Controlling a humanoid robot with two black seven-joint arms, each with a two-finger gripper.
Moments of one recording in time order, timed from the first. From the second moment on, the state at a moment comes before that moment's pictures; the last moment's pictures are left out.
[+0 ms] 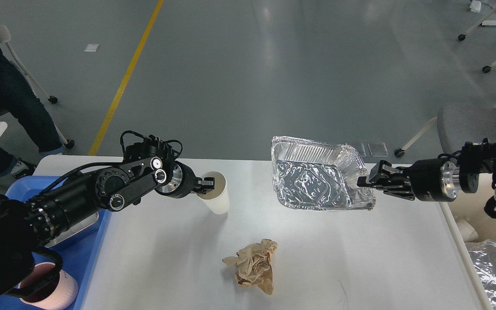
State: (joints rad) left arm -1.03 0.17 -0.26 -0.79 1.18 -0.63 0.34; right arm 0.61 -0.77 0.81 1.37 -0.94 0.74 -0.19
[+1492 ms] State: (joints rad) left arm -1.43 0.12 -0.44 -0.97 0.97 -0.96 0.36; right arm 0.58 -0.65 0.79 1.33 -1.02 0.72 -0.21
